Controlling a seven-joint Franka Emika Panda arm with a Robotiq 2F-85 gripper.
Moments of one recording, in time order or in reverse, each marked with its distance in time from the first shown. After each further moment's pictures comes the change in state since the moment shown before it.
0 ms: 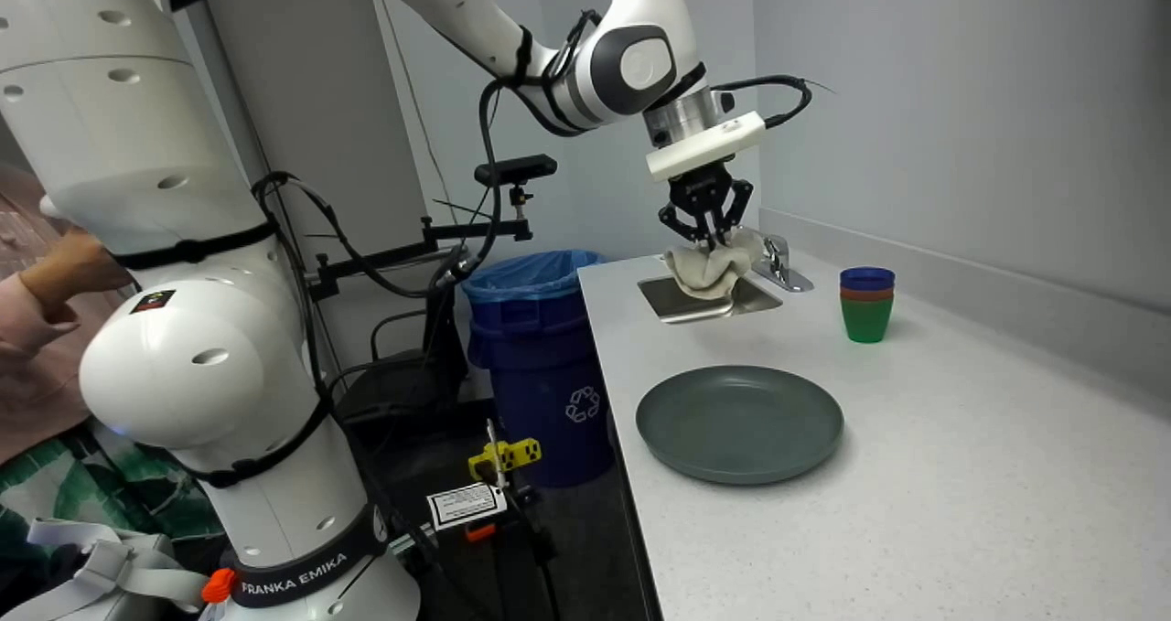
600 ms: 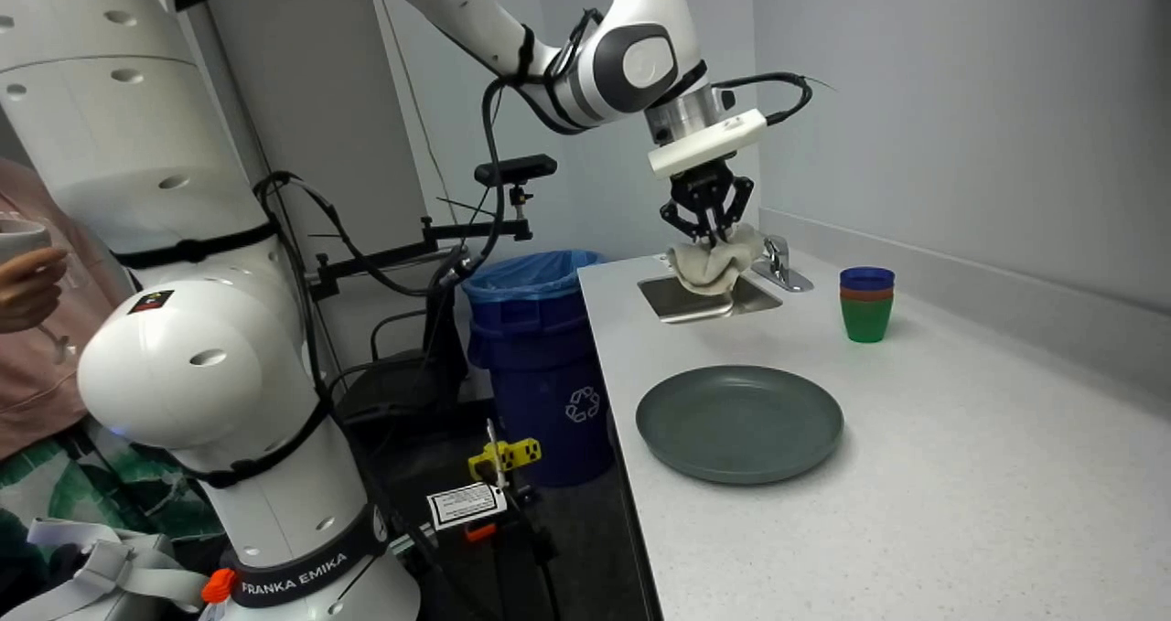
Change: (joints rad) arm -0.009 0.009 0.016 0.017 0.004 0.001 -0.003
